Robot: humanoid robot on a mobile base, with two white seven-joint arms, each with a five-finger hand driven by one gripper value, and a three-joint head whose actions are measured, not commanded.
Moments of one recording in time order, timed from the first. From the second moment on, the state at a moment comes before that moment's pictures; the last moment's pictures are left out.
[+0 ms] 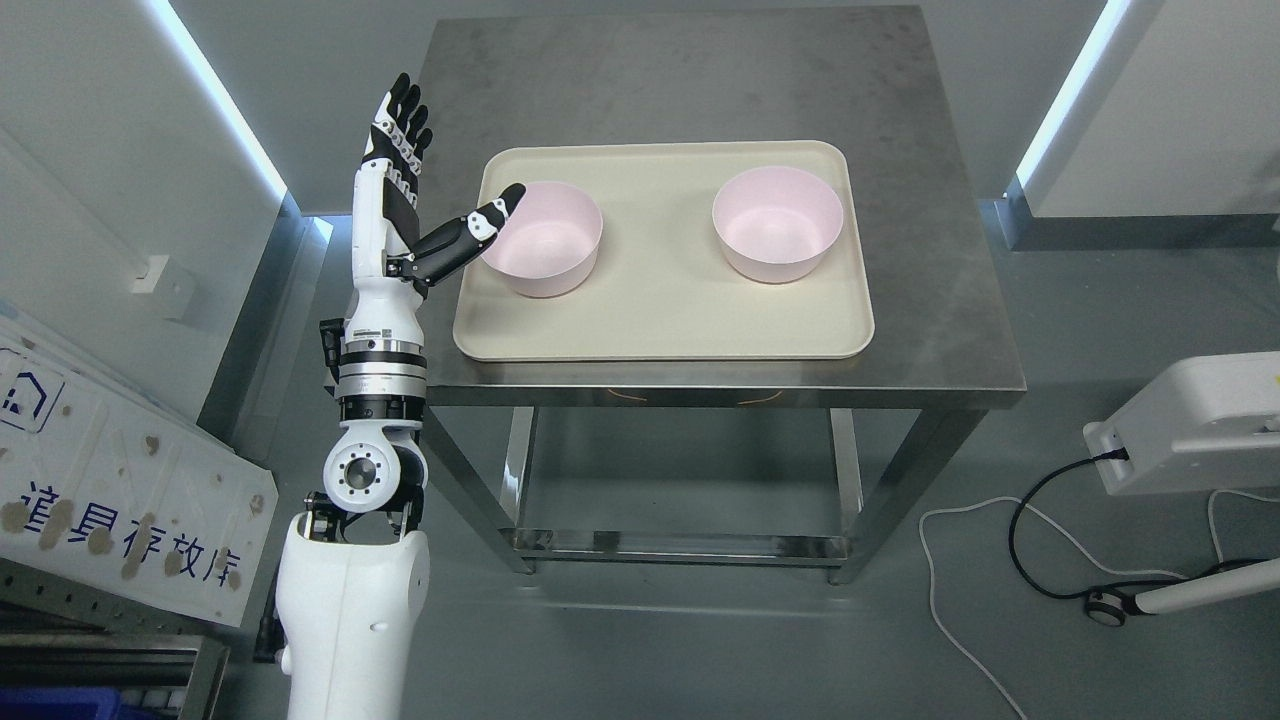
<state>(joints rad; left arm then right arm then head) -0.36 0.00 -0.04 -1.61 0.00 -0.12 0.07 0.04 0.00 0.00 0.00 0.00 -0.25 0.00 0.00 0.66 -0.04</state>
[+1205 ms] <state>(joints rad) -0.75 0.20 -0.06 -1.22 -0.01 0.10 -0.51 0.04 0.00 0.00 0.00 0.00 -0.25 0.00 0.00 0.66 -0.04</state>
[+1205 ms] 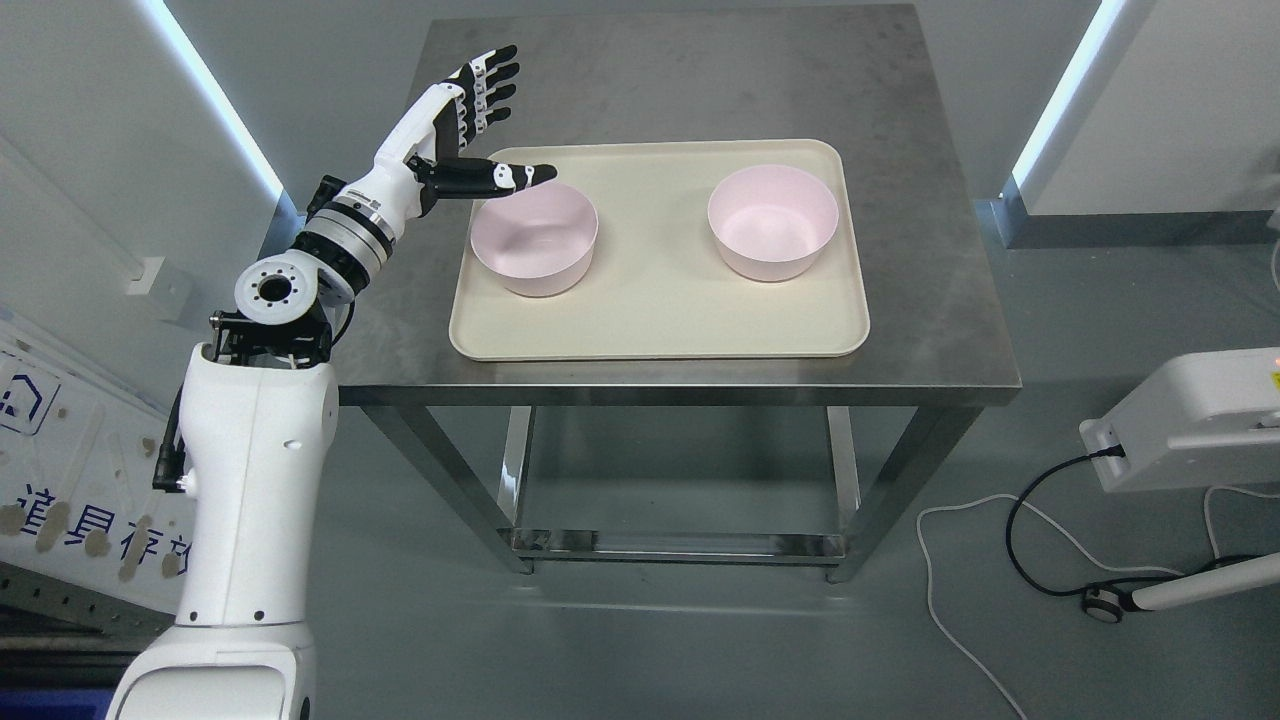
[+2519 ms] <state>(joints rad) -0.85 0.20 -0.17 -1.05 -0.40 -0.02 -0.59 0.04 0.00 0.00 0.00 0.00 -0.25 0.00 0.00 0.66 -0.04</state>
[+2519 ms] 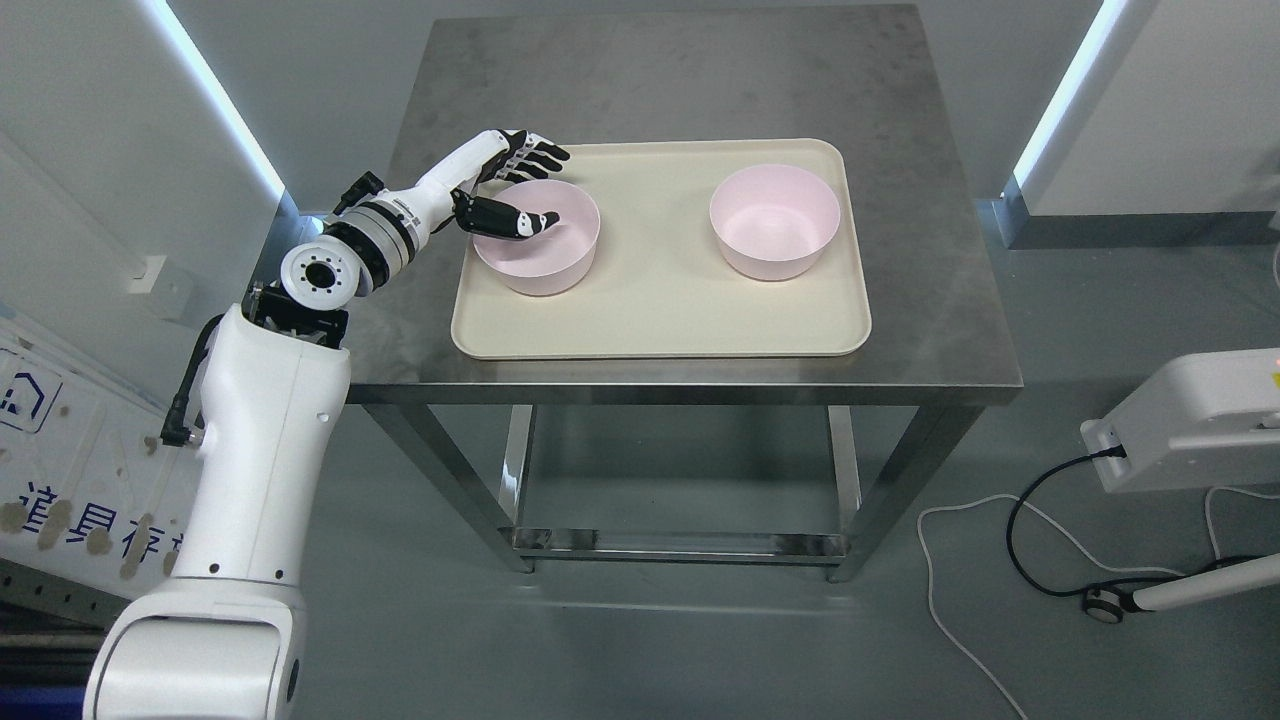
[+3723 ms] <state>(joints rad) -0.88 0.15 -0.19 -1.03 -0.54 -0.21 -0.61 0.04 0.00 0.00 0.00 0.00 -0.25 0.00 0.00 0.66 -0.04</state>
